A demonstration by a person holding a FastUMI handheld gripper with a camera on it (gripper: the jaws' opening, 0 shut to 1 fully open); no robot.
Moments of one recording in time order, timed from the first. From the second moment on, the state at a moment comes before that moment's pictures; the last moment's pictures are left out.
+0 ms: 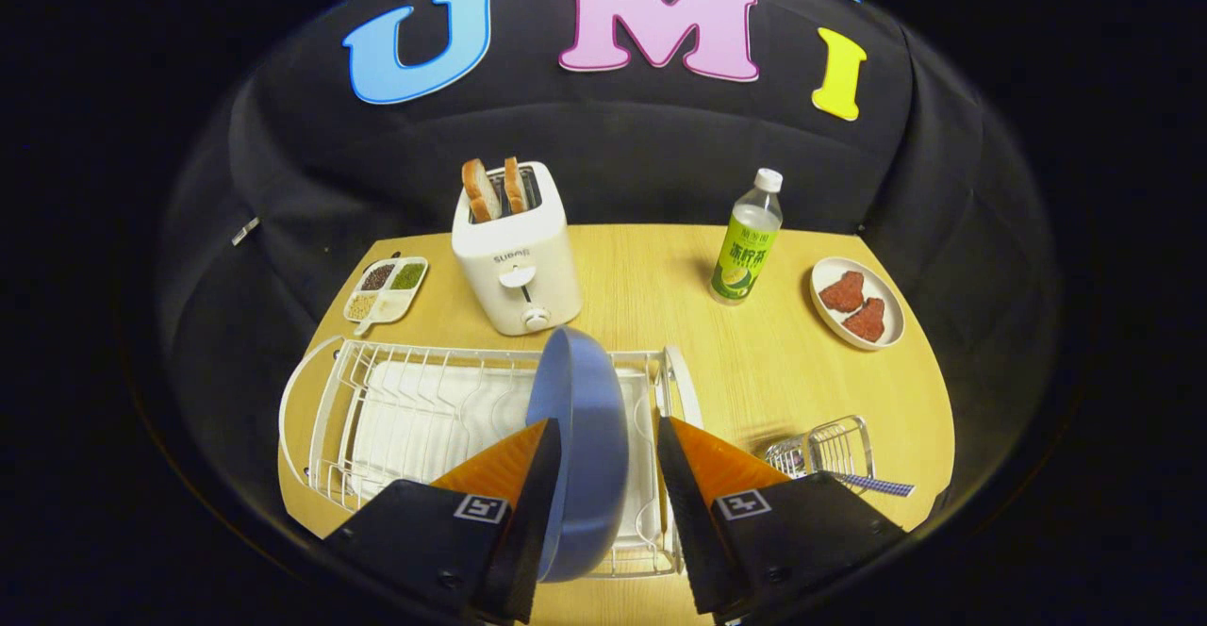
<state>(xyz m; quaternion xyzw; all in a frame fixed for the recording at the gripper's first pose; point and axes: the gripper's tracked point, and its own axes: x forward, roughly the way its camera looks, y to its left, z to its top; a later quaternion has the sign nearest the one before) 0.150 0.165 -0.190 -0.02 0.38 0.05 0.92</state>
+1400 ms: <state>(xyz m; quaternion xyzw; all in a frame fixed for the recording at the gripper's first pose) 0.157 0.135 -0.127 -0.04 0.28 0.01 0.96</state>
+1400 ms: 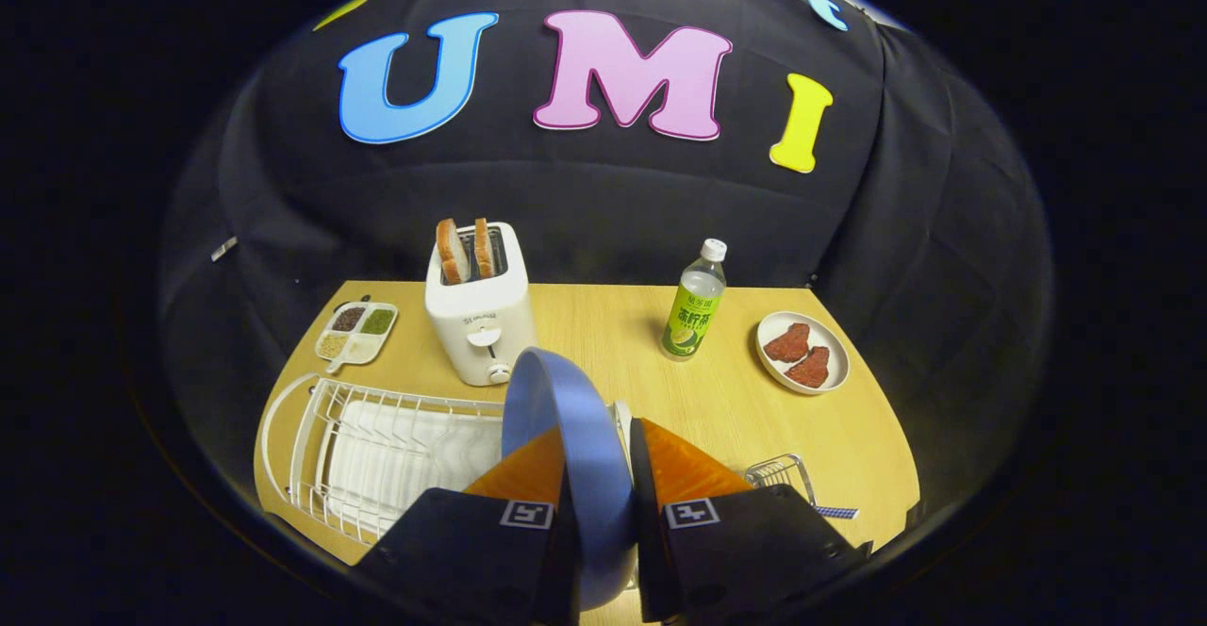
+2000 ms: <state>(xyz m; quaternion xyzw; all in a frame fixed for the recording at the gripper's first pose) 0.051 0.023 -0.109 0.10 0.29 0.07 0.95</state>
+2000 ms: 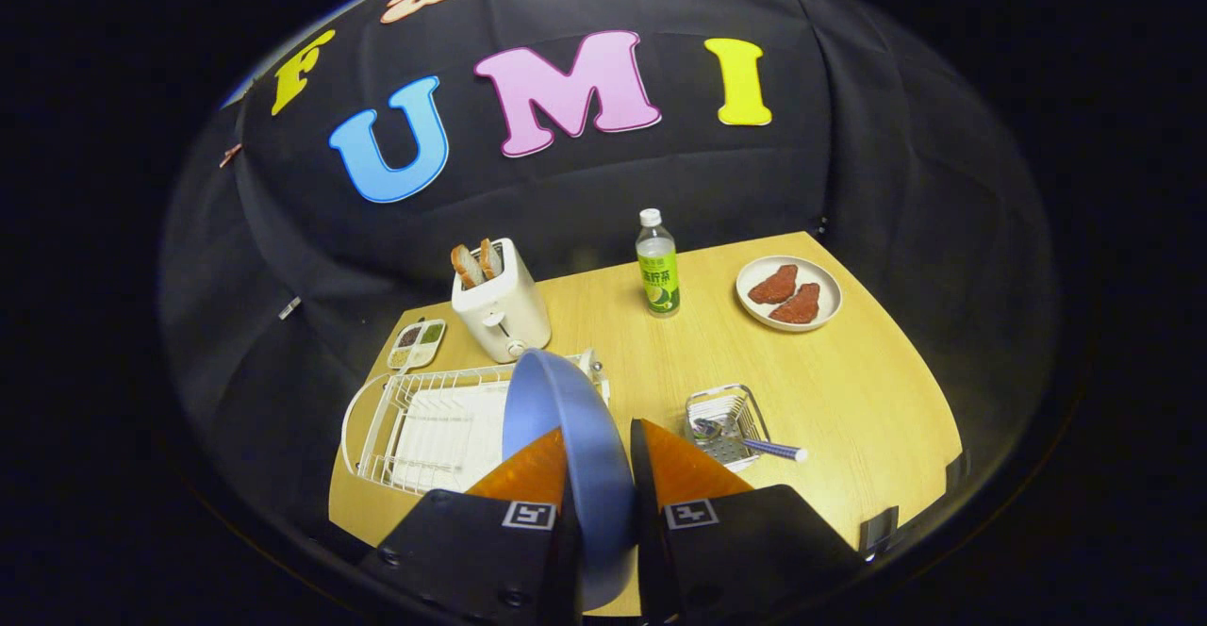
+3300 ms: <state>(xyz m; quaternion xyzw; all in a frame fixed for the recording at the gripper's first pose) 0.013 -0.092 -0.310 0.17 0.42 0.17 0.87</state>
